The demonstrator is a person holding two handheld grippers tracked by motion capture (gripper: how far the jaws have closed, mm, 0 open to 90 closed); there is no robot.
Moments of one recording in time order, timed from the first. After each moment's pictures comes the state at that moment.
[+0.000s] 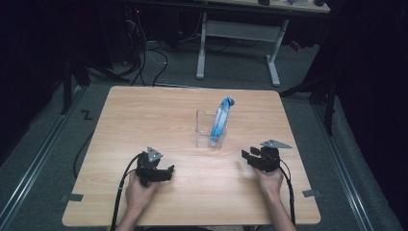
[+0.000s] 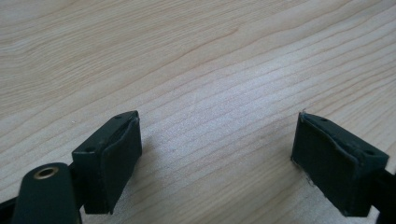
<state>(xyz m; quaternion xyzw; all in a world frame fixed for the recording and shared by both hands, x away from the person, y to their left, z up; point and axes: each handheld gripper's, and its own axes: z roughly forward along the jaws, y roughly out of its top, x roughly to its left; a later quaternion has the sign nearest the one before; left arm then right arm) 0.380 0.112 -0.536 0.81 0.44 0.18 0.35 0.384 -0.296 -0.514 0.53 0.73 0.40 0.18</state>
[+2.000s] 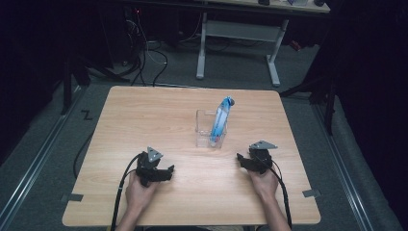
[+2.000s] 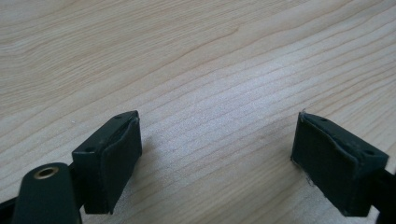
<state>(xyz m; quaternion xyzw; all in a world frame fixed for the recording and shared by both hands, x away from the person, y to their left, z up) 0.380 0.112 -0.537 0.81 0.44 0.18 0.35 0.392 -0.275 -0.531 0.51 0.76 0.32 0.23</state>
